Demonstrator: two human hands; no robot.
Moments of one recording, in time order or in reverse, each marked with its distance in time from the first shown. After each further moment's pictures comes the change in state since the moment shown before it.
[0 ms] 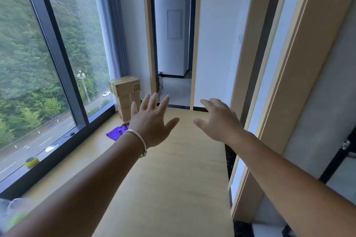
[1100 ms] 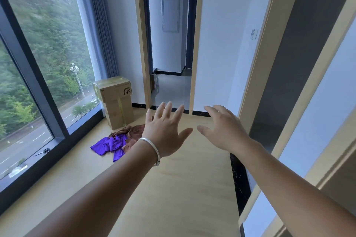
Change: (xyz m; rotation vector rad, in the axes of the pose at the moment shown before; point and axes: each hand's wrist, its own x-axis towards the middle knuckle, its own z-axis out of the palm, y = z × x) left_hand 0.317 -0.046 0.162 -0.002 -0.098 0.109; right_hand 0.323 0.092 0.117 0.004 -0.027 0.052
